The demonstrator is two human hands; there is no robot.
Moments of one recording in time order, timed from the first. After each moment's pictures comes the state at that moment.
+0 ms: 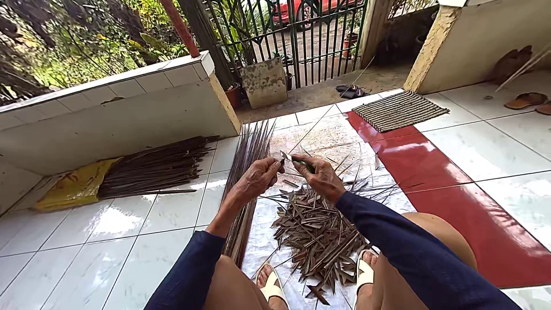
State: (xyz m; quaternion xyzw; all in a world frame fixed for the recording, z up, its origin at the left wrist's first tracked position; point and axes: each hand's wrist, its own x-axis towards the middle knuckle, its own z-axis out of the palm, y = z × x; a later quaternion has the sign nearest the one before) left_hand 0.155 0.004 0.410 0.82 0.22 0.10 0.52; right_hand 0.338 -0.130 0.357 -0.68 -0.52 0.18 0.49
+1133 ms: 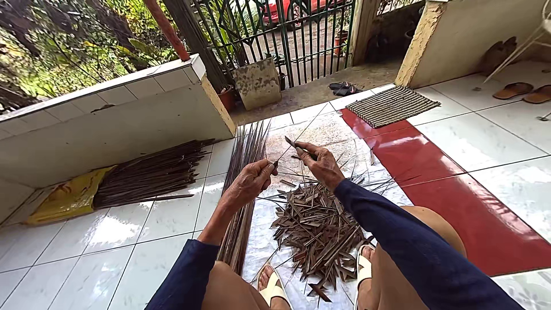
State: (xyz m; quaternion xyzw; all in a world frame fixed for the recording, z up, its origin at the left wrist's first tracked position) left_hand 0.150 0.003 0.414 0.85 0.21 0.10 0.48; right_hand 0.370 -0.117 0.356 -0.67 -0.45 0.18 0.56
